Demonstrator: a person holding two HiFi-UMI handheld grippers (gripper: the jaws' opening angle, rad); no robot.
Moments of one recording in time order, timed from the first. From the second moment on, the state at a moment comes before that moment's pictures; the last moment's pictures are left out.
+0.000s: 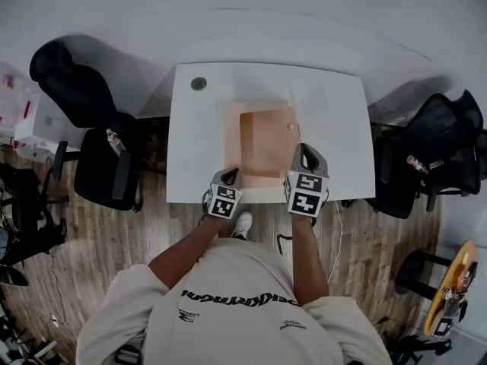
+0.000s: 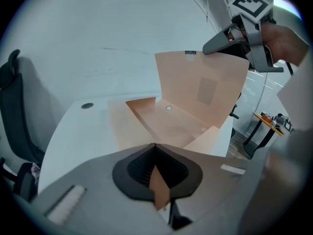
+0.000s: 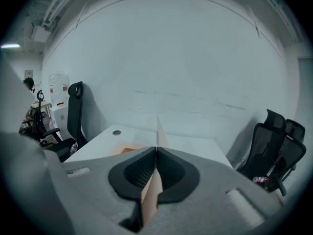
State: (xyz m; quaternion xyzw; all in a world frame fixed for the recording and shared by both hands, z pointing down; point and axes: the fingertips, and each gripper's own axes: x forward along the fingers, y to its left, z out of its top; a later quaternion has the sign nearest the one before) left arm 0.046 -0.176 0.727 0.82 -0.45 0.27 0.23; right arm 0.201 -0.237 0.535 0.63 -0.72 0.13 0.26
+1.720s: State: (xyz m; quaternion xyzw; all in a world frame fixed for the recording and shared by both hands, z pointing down) left arm 0.049 -0.176 0.731 0.83 -0.42 0.28 0.25; right arm 0.270 -0.249 0.555 0.65 -0.69 0.14 0.26
